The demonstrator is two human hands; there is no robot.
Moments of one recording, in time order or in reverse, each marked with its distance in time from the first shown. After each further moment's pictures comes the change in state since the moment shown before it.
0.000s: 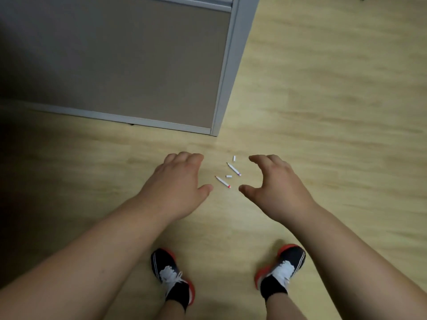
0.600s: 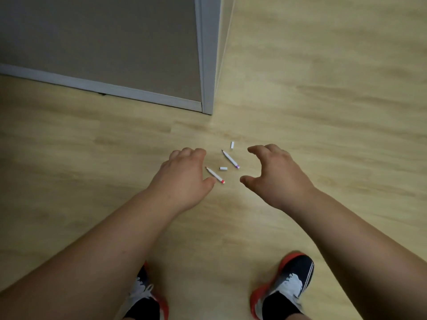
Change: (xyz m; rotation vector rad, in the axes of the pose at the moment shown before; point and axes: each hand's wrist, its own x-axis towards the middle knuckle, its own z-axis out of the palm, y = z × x) left_hand 0.155 0.009 0.203 -0.023 -0.032 -0.142; right_hand 0.145 0.150 0.136 -0.050 -0.101 -0.067
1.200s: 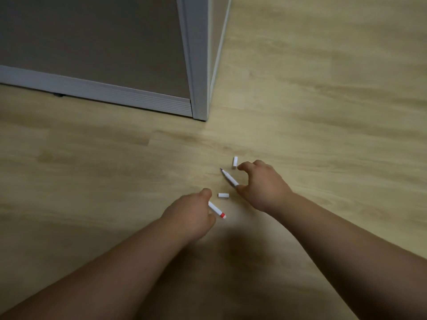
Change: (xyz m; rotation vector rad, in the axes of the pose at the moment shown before) left_hand 0.160 -0.049 0.205 -0.004 -0.201 -0.040; right_hand 0.192 0.095 0.190 -0.008 -0.030 -0.009
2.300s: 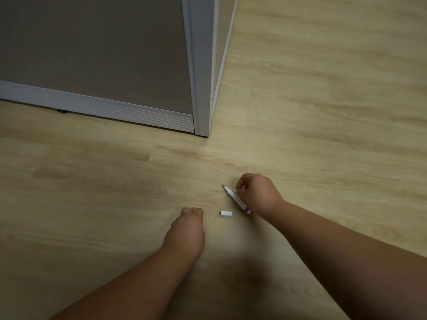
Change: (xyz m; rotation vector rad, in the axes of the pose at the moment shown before) left_hand 0.048 -0.031 0.062 -0.084 0.176 -0.128; right_hand 0.051 0.011 0.031 0.242 0.066 0.064
